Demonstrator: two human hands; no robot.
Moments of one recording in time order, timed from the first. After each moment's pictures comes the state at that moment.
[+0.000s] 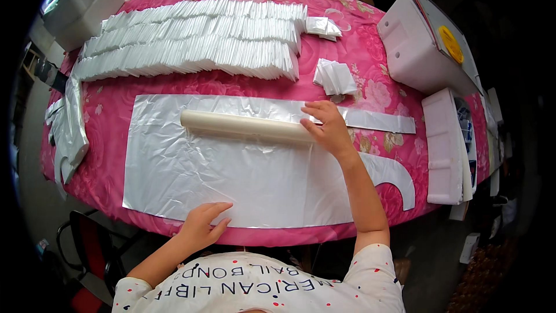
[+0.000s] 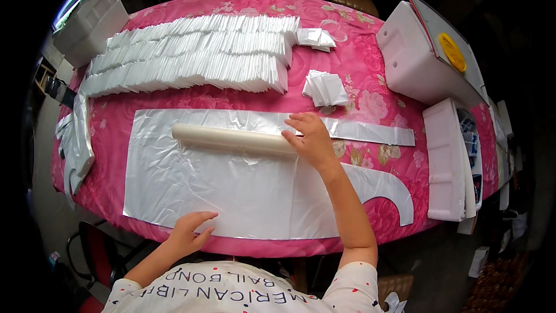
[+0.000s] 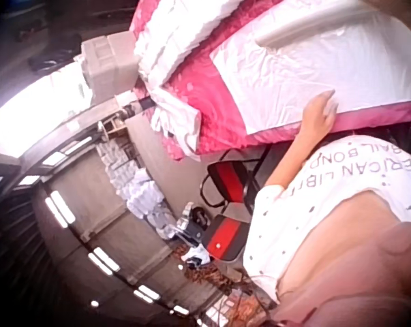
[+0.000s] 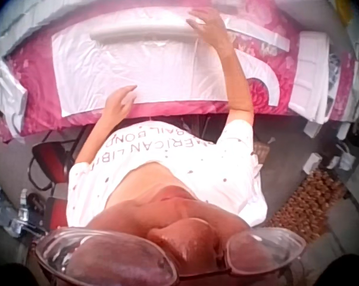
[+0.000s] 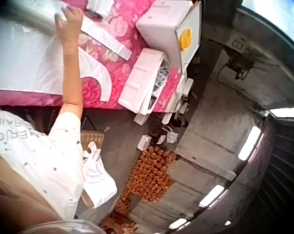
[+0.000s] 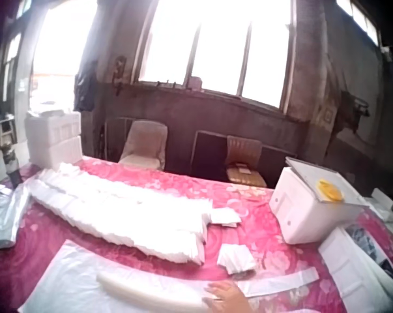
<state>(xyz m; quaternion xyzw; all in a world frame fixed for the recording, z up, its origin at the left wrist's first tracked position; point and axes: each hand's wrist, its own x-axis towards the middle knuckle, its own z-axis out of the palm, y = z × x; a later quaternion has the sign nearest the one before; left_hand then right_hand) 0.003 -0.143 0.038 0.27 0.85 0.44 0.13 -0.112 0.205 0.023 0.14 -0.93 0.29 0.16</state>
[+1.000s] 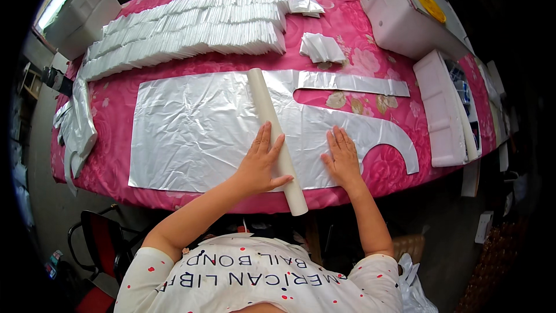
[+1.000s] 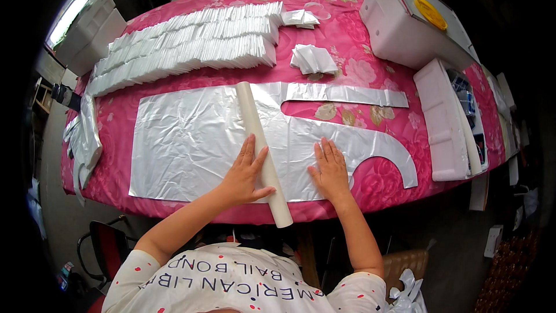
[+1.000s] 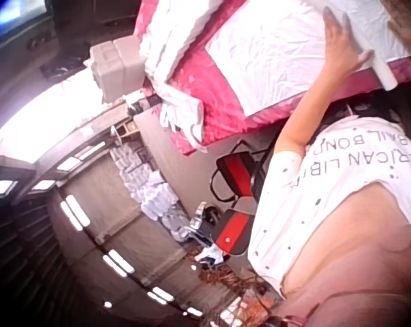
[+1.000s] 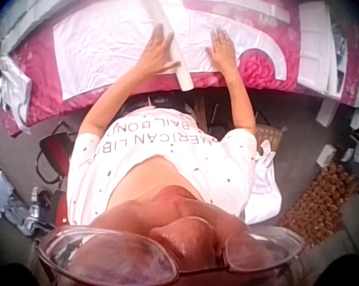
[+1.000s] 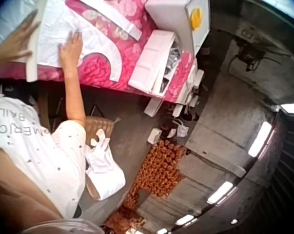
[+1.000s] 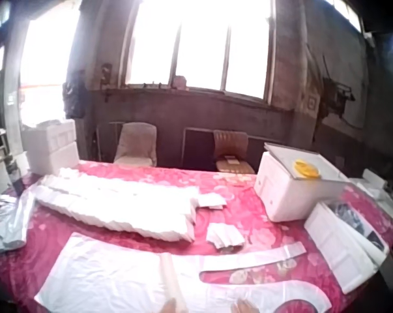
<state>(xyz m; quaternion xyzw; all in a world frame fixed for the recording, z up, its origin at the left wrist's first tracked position) -0.010 -0.028 -0.009 0.43 0.85 0.31 0.03 0.068 0.224 -0.019 0.00 -0.99 0.14 0.05</state>
